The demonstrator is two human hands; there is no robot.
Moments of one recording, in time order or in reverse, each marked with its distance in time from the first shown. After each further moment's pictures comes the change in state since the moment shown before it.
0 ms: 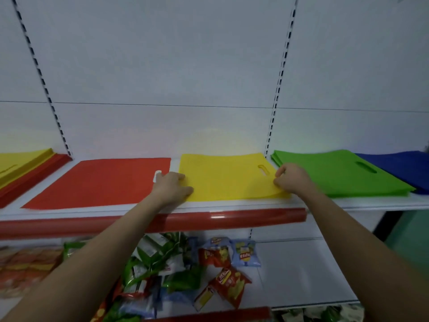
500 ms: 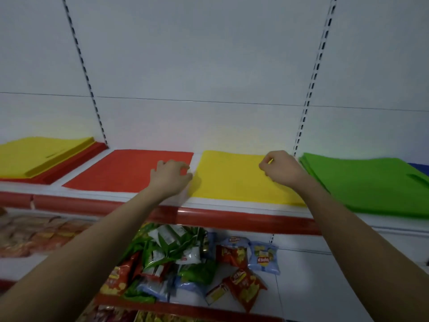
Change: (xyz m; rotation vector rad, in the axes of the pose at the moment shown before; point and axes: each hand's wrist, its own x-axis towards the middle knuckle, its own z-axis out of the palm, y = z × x) left_hand -0.026 0.006 -0.028 0.143 0.202 -0.097; right_hand 0.015 -0.059 0.012 0.139 -0.132 -0.343
